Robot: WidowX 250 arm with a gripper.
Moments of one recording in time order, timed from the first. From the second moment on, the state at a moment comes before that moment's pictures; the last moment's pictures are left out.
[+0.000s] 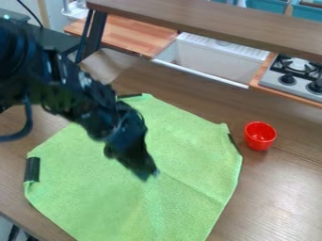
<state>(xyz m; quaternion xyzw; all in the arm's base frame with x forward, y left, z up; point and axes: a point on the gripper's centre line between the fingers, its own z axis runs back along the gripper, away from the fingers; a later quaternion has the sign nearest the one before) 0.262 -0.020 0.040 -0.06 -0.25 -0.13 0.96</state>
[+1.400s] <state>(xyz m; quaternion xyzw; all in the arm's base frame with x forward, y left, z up) 0.246 -0.021 0.084 -0.09 -0.18 -0.19 0.96</state>
